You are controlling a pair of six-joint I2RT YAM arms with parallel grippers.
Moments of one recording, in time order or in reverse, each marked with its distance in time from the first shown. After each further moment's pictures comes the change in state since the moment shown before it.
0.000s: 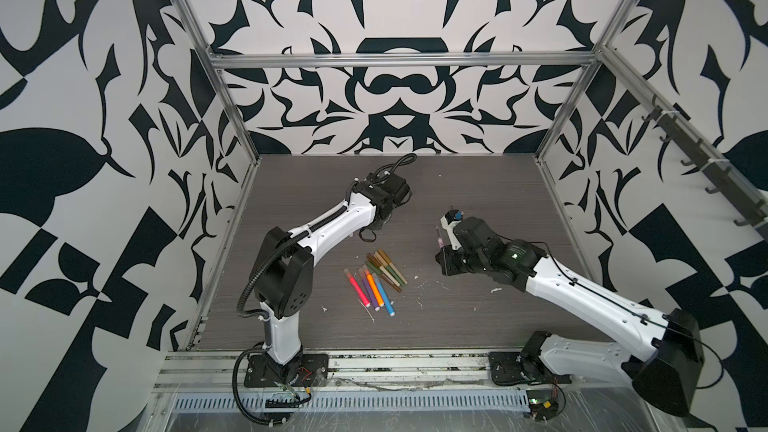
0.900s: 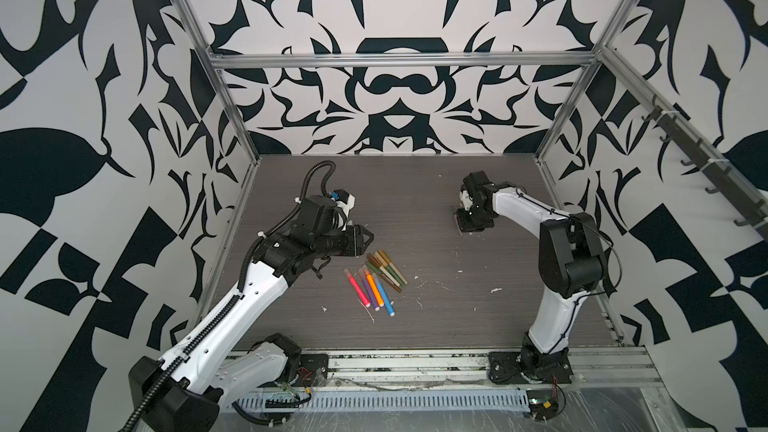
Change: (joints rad) left arm 0.167 -0.821 -0.573 0.384 0.978 -0.010; right arm -0.501 0.734 0.423 -0.107 -0.010 -0.389
